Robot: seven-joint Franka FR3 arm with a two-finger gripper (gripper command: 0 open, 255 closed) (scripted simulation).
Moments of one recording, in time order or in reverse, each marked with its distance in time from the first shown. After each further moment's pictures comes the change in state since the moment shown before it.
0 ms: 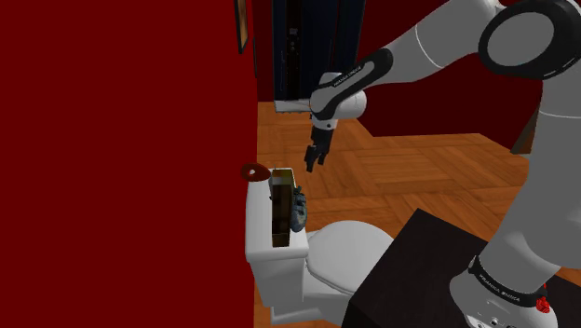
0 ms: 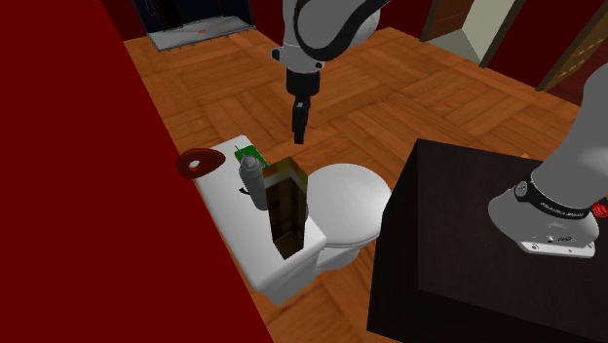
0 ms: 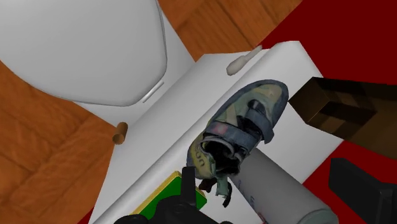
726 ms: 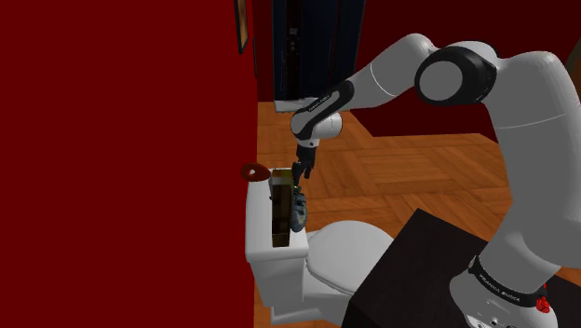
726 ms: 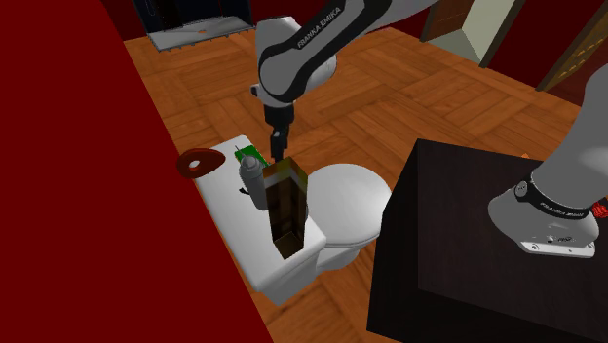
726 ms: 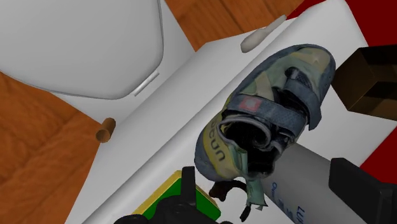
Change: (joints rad) arm -0.026 0.324 0.040 0.263 0.051 0.014 -0.051
